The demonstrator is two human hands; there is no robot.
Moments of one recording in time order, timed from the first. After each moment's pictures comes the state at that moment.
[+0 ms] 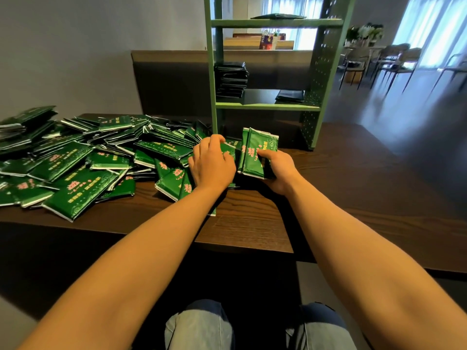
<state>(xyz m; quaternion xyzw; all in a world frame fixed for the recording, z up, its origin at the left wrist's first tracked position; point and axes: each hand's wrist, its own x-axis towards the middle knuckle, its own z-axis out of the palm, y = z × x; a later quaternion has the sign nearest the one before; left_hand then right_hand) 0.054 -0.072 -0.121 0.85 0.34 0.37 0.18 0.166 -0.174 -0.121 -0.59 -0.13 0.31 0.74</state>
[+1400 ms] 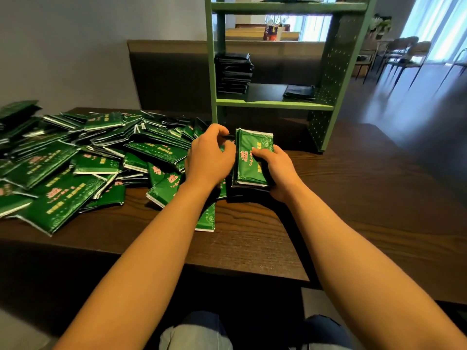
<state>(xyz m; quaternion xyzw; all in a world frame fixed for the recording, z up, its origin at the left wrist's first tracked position) 0.053 -0.056 -0.092 0.83 0.27 0.38 0.29 0.176 -0.154 -0.127 -0.58 -0.20 0.30 0.73</state>
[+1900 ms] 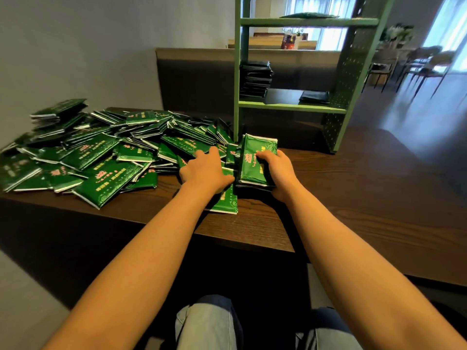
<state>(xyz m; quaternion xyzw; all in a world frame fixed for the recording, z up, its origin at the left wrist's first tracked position) -0.007 -0.062 -0.089 0.89 0.45 0.07 0.08 0.130 -0.153 -0.124 -0.61 -0.20 0.29 0.71</state>
